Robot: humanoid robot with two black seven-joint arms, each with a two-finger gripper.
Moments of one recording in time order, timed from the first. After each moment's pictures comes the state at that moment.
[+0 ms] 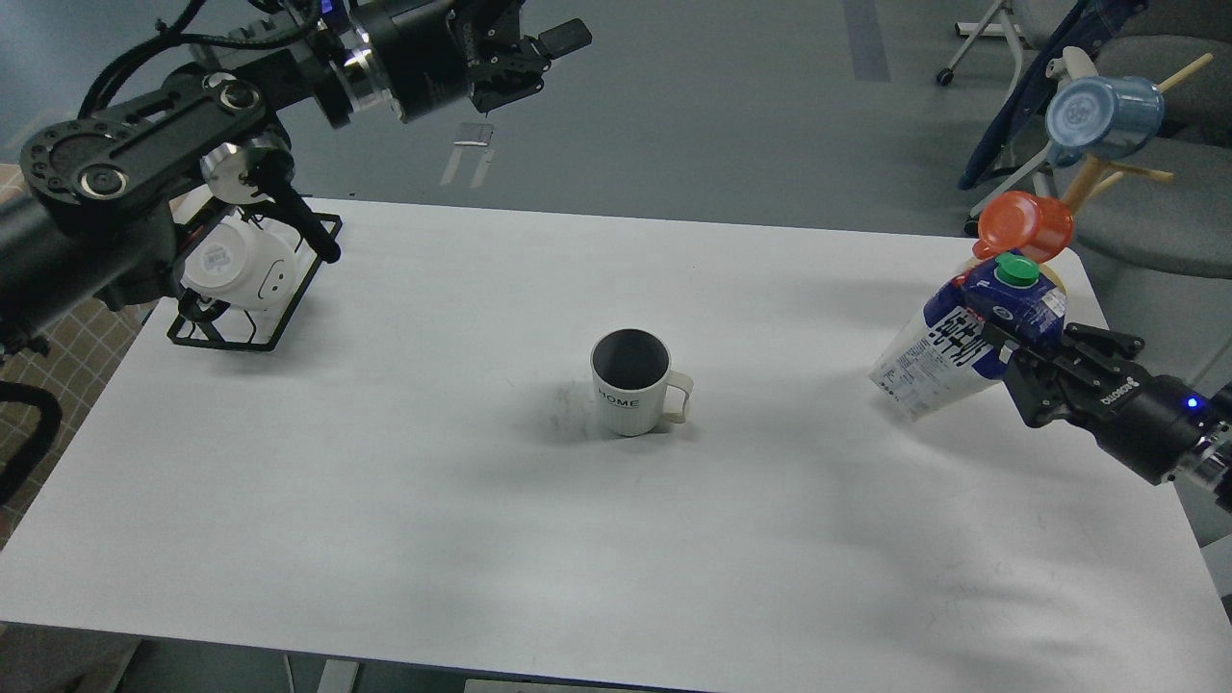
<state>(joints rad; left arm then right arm) -1.19 0.49 -0.44 -0.95 0.56 -0.49 -0.36 0.51 -0.85 0.49 1.14 -1.78 -0.49 0.49</state>
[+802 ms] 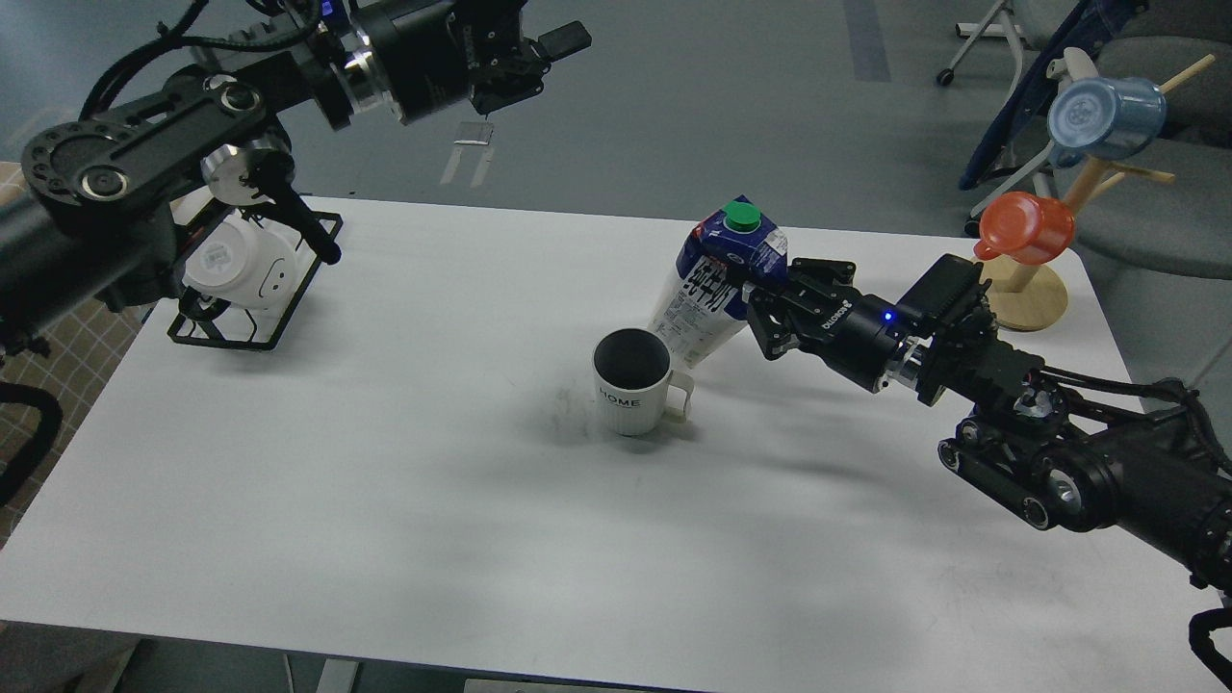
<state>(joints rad) -1.19 0.49 -0.44 -0.94 0.57 -0.49 -0.36 0.87 -0.26 0.18 0.72 -1.77 -0.49 0.49</state>
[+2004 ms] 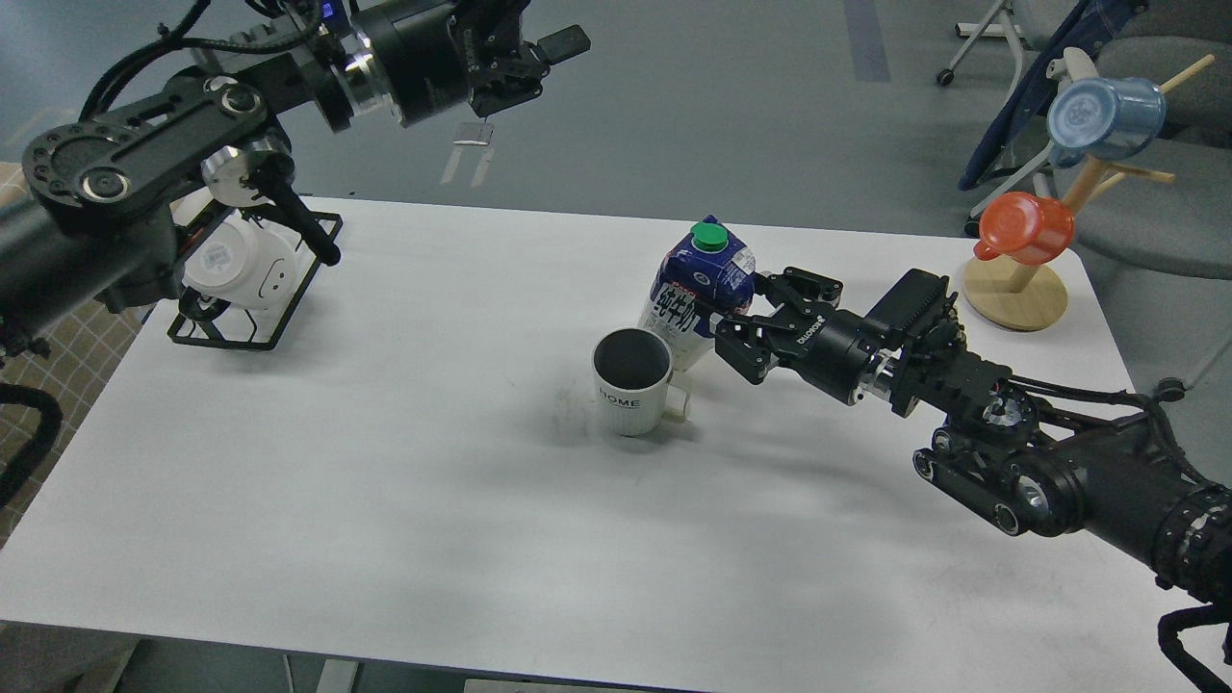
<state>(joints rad) -1.19 0.49 -0.44 -0.94 0.57 -0.49 -0.36 0.87 -0.20 0.14 0.67 -1.74 -0.49 0.49</state>
